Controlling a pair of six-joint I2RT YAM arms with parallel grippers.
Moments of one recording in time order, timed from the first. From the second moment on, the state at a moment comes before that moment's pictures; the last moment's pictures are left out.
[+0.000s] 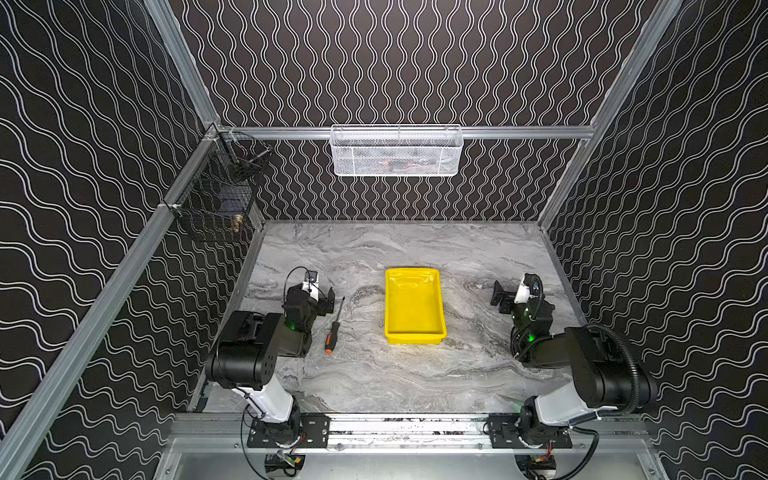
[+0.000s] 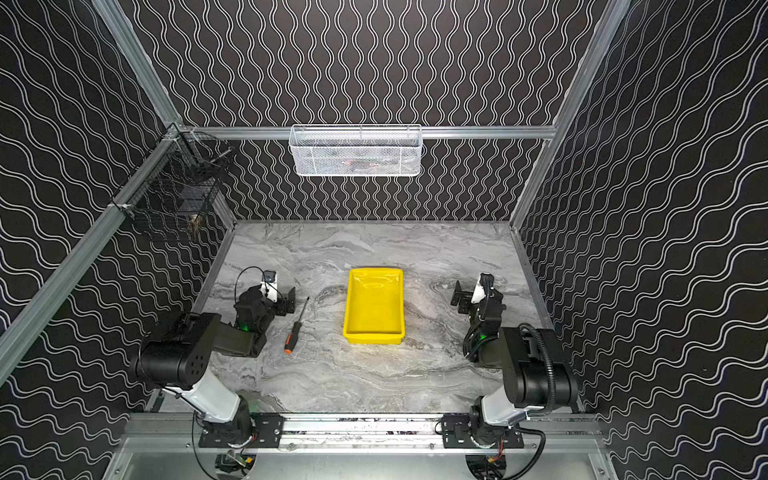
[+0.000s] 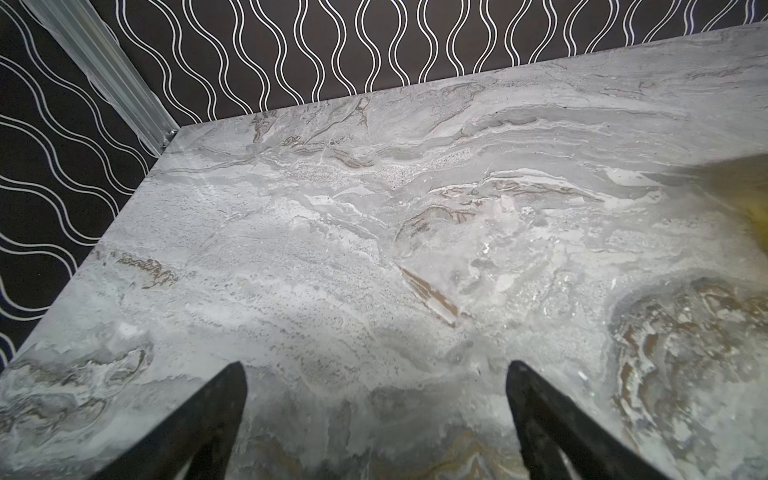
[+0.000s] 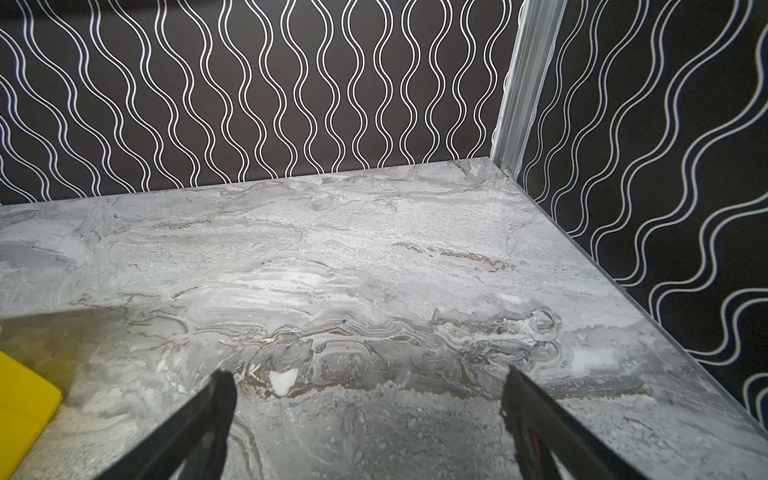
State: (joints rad) left arm -0.08 1.66 0.36 0.94 -0.06 0.12; right arm -0.03 1.54 0.26 1.08 0.03 0.05
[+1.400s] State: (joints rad) left arm -0.07 1.65 0.37 0.90 -0.10 0.11; right arm -0.04 1.54 0.26 1.08 0.03 0.05
